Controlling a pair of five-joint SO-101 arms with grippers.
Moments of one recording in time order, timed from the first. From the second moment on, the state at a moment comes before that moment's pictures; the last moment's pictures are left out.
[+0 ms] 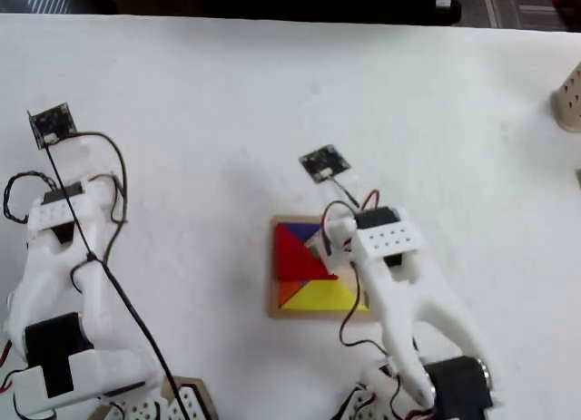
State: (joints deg) left arm -24.7 -5.7 41.8 35.9 8.0; right arm -17.6 -20.4 49.9 52.0 16.0
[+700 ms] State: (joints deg) left arm -24.6 -5.7 41.8 35.9 8.0; right arm -21.0 -35.2 60.0 49.4 12.6
